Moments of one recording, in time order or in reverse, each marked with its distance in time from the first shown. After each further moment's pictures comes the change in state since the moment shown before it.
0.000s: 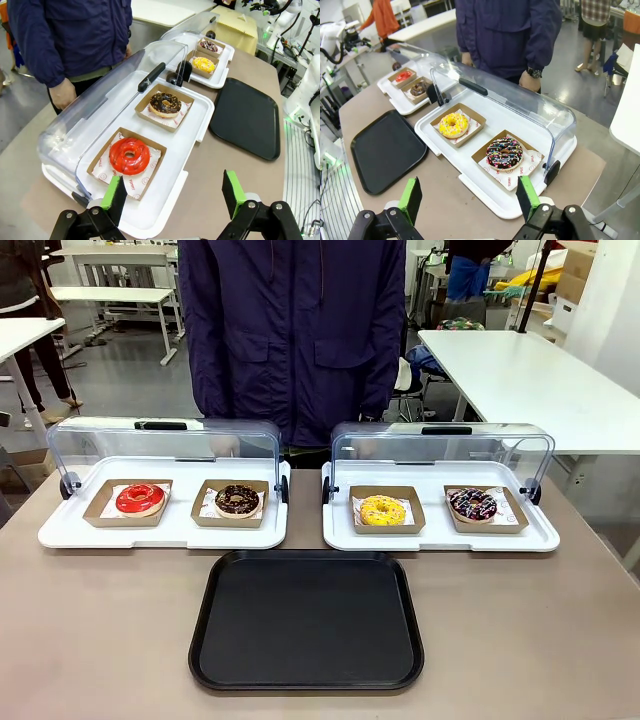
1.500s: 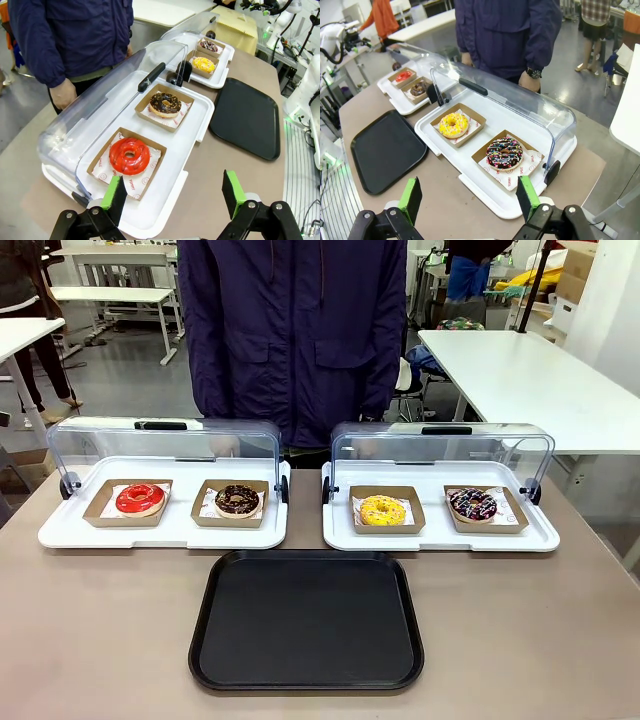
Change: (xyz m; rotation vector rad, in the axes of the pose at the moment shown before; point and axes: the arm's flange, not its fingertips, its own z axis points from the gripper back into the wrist) left arm 0.000 0.000 0.000 0.000 0.000 0.000; right arm 0.000 0.000 0.000 0.000 0.000 0.000
